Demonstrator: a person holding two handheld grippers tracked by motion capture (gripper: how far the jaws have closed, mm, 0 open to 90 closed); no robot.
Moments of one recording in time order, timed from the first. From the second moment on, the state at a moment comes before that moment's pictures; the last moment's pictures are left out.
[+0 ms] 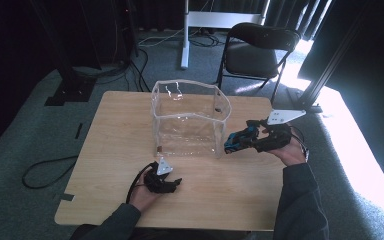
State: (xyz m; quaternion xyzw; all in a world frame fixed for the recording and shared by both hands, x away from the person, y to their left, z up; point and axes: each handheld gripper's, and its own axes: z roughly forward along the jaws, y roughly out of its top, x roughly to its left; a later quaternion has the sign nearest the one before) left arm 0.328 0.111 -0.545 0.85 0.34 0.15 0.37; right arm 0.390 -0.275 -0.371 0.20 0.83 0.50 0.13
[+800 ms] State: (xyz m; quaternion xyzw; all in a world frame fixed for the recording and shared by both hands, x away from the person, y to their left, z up) left arm 0.328 0.111 -0.545 0.85 0.34 0.15 0.37; right arm 0.434 -0.295 -0.315 0.21 0.83 0.50 0.15
